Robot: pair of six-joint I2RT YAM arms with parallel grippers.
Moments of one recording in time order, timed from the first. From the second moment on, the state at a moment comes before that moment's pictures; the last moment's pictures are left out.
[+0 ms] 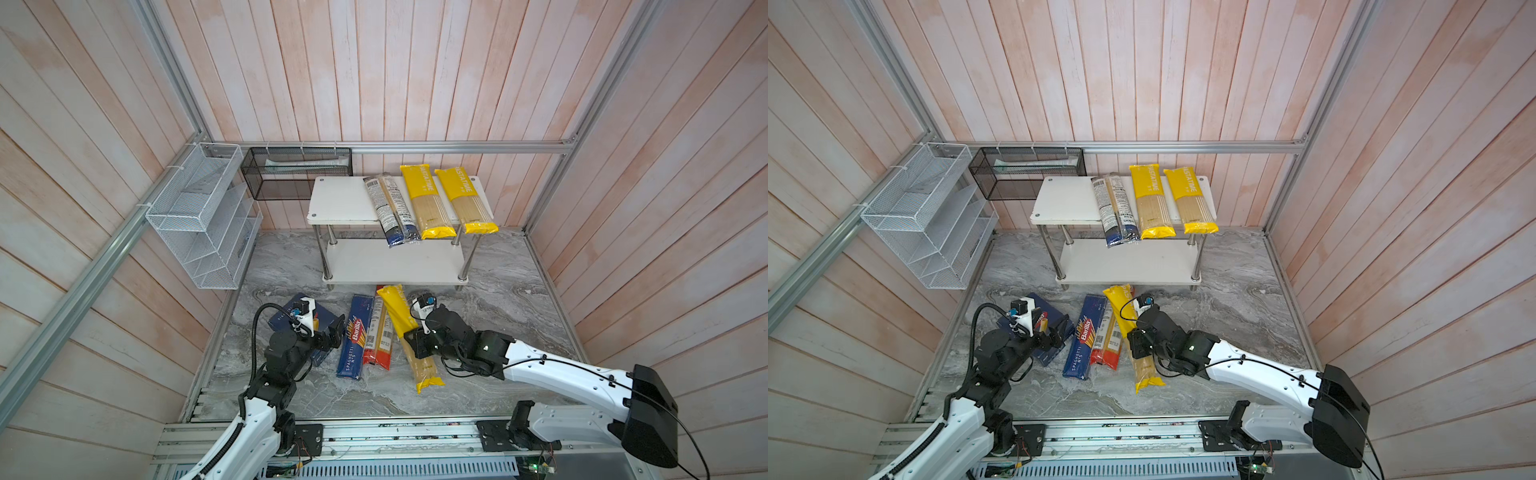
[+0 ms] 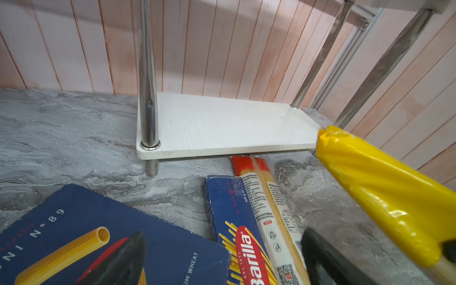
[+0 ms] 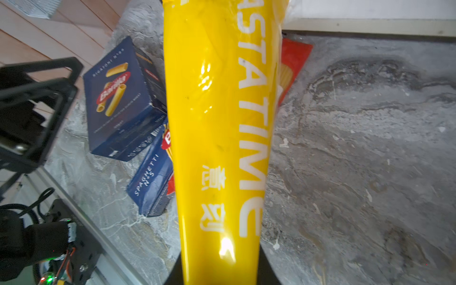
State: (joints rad) left arm -0.29 0.67 0.19 0.27 0.14 -0.21; right arm 1.03 1.19 0.82 -0.32 0.12 0.64
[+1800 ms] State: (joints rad) left arm -0.29 0.68 0.20 0.28 0.15 -0.20; right arm 0.94 1.79 1.98 -0.53 0.06 0.37
